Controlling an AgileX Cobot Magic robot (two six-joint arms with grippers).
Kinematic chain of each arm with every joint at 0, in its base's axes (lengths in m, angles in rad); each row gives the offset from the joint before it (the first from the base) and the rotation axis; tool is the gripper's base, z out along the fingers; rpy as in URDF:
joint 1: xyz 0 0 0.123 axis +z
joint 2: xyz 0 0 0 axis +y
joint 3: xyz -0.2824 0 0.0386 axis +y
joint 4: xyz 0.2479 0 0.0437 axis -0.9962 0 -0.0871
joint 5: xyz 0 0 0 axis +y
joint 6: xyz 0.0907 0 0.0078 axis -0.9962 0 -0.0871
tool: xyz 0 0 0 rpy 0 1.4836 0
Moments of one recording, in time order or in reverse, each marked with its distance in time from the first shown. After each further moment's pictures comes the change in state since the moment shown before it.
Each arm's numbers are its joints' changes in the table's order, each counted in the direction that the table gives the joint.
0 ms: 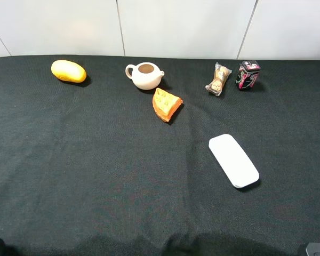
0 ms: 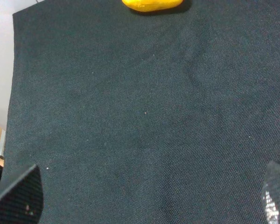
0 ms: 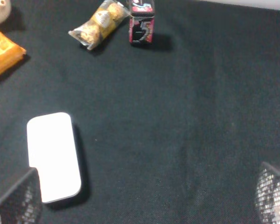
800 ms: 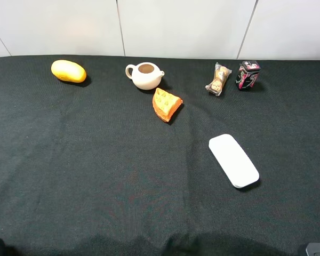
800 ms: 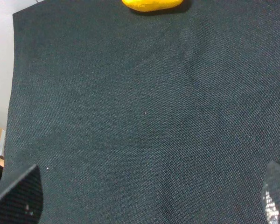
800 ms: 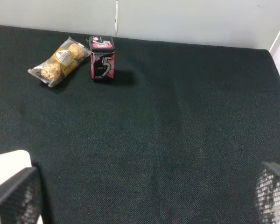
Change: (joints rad) left arm 0.000 0.000 0.000 0.000 0.000 0.000; right arm -0.079 -0.173 0.131 0.029 -0.127 -0.003
